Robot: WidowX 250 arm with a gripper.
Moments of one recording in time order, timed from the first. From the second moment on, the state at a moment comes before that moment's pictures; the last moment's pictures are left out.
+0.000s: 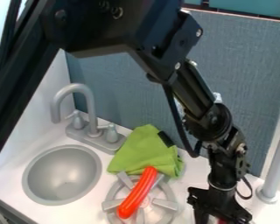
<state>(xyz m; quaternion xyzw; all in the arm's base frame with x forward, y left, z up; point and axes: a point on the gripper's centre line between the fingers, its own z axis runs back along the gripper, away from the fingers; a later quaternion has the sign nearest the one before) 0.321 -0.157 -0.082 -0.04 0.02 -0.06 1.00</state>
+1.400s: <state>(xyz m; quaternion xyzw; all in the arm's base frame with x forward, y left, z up) 0.244 -0.054 -0.002 0.02 0.05 0.04 1.00</state>
